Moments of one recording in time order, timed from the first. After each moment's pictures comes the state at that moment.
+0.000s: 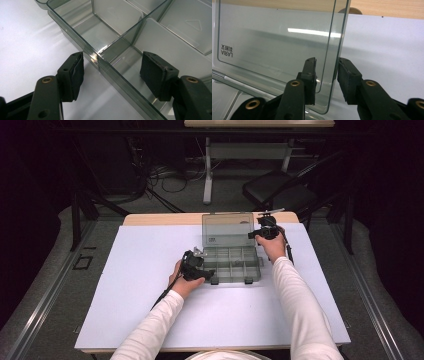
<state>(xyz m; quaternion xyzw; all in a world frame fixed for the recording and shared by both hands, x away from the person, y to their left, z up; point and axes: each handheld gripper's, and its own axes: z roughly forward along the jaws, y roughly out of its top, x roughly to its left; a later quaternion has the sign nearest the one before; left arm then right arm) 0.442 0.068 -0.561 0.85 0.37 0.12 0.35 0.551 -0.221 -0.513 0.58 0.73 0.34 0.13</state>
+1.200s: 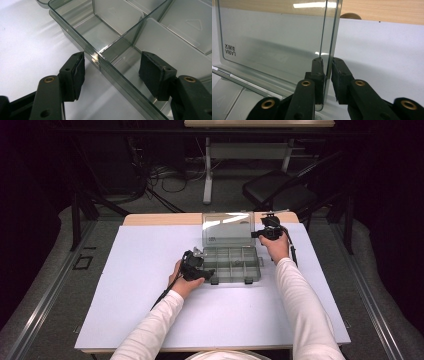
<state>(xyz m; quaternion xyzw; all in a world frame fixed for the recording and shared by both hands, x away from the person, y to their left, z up) 0.442 0.069 -0.561 0.85 0.37 0.13 0.35 0.547 -0.232 -0.512 0.57 0.73 0.37 0.13</state>
